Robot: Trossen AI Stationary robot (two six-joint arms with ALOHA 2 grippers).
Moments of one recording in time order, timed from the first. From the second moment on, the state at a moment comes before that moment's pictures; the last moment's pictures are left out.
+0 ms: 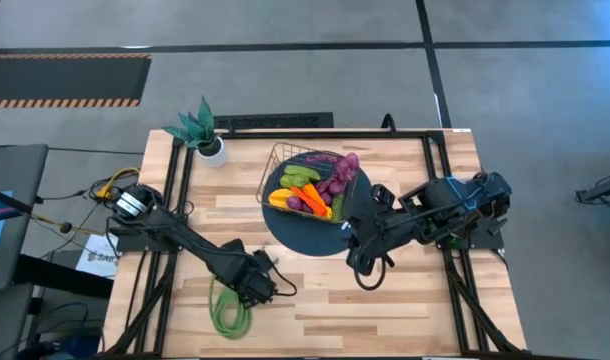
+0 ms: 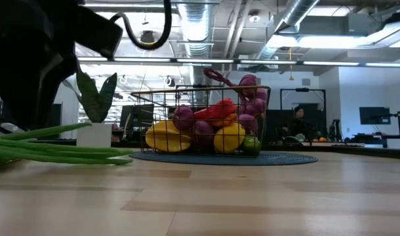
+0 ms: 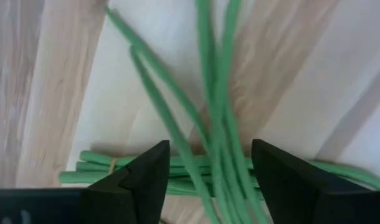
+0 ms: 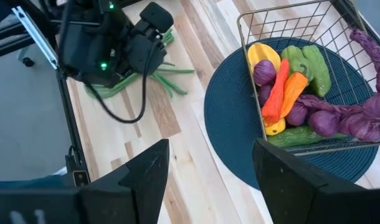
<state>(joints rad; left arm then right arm) -0.52 1.80 1.24 -1.05 -0.10 -0.96 0.43 1.82 2.36 -1.54 0.39 0.75</state>
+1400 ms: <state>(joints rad) -0.49 1.77 1.03 -0.81 0.01 -0.89 0.44 1.82 2.36 -1.53 0.42 0.77</state>
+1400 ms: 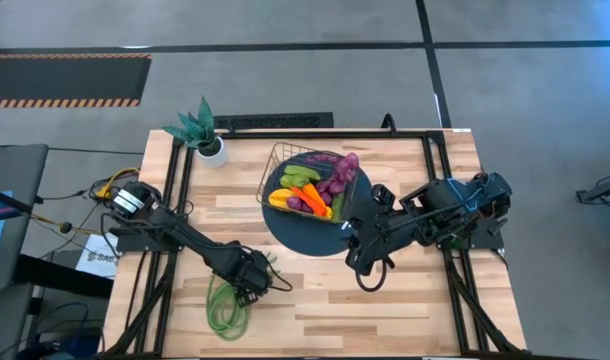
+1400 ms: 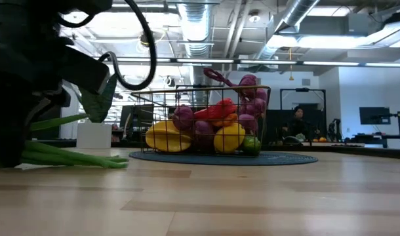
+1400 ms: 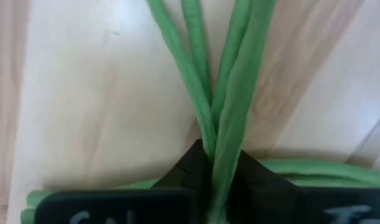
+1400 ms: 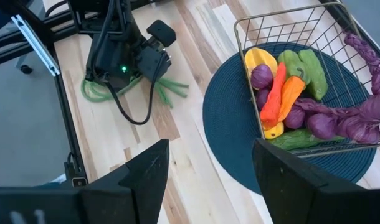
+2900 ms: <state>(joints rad) -0.68 1.76 1.24 -1.18 0.01 -1.91 0.35 1.82 2.36 -1.57 0.45 0.47</state>
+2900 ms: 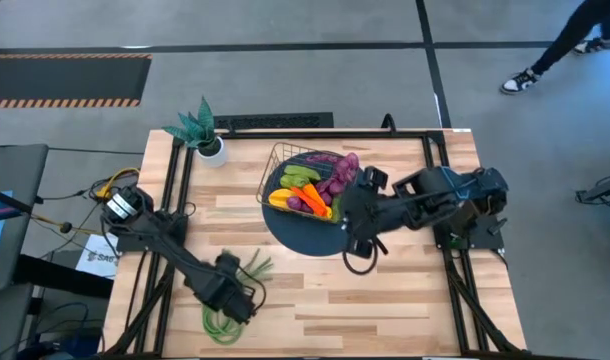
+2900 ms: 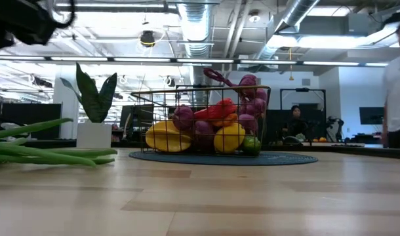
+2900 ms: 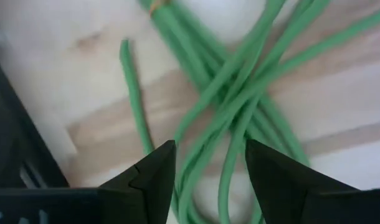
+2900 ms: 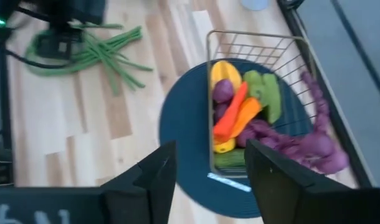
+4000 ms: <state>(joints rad) -0.65 1.77 1.24 -1.10 -0.01 -2.00 0.29 1.82 2.36 -1.57 0.42 0.05</state>
